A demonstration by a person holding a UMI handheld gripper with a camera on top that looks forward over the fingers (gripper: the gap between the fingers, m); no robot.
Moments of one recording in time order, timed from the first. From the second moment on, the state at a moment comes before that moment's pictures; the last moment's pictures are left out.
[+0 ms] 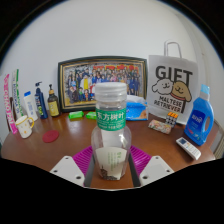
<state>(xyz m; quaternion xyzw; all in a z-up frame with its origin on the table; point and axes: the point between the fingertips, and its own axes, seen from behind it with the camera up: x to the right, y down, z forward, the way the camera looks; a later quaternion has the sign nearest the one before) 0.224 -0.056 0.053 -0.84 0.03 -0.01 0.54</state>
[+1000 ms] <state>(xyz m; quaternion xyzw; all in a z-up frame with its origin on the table) 0.028 0.058 0.260 -0.65 -0.37 -0.46 0.48</state>
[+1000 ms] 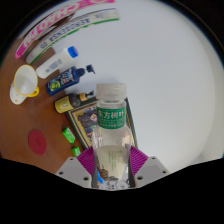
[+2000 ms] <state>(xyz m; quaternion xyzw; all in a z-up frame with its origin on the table) -0.085 0.080 0.227 -0.64 -0.45 -0.42 0.46</state>
